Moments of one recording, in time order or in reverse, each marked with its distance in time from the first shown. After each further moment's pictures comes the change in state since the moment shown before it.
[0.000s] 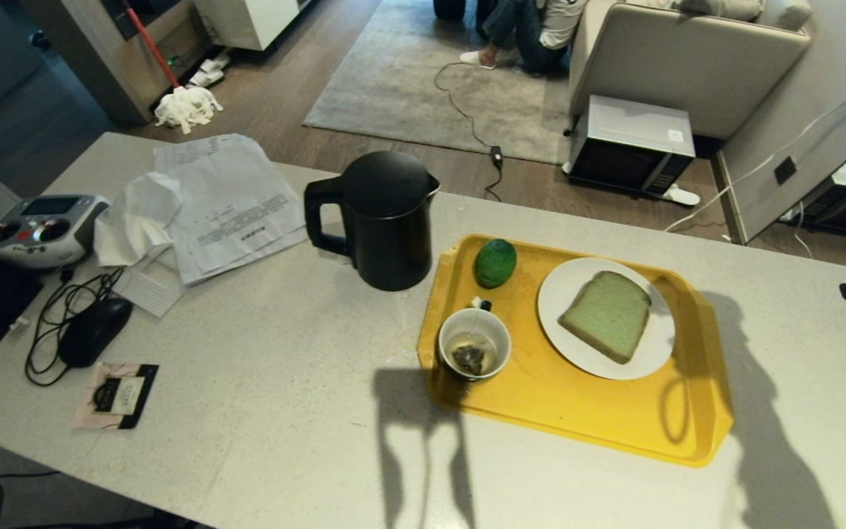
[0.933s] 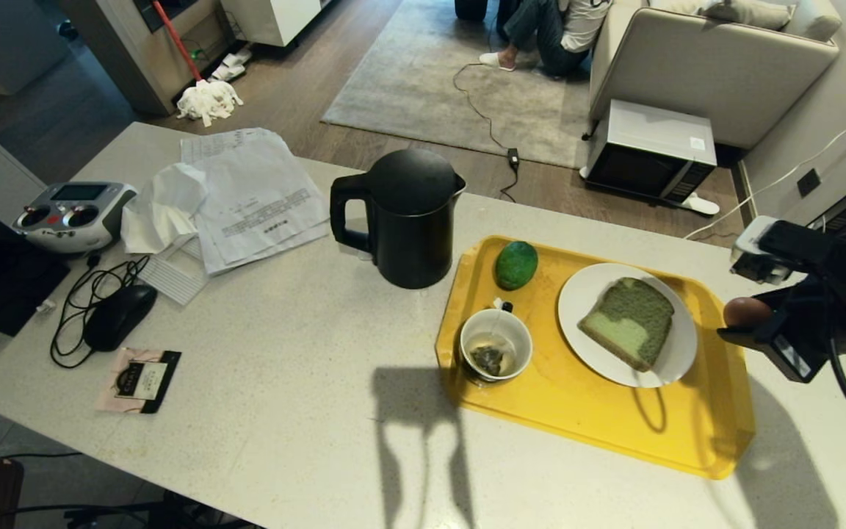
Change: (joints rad) left arm 0.000 0.000 0.000 0.000 0.000 0.000; right arm 0.199 0.304 -0.003 -0.057 -0.147 -0.157
